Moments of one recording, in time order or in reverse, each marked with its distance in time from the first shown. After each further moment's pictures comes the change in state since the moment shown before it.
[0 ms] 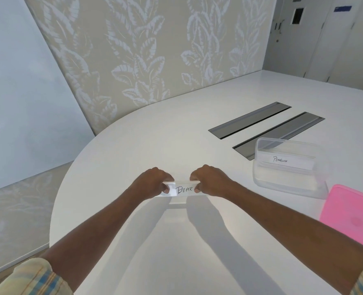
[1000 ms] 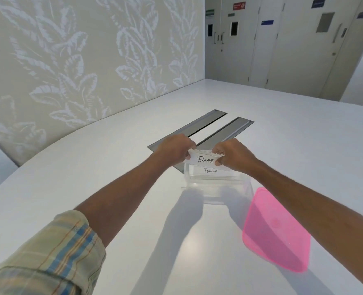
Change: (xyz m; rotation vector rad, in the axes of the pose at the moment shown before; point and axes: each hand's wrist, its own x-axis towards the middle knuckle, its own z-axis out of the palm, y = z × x) left_hand 0.213 0.298 -0.060 0.290 0.158 0.323; right_hand -0.105 0.281 -0.126 0.161 0.309 0.409
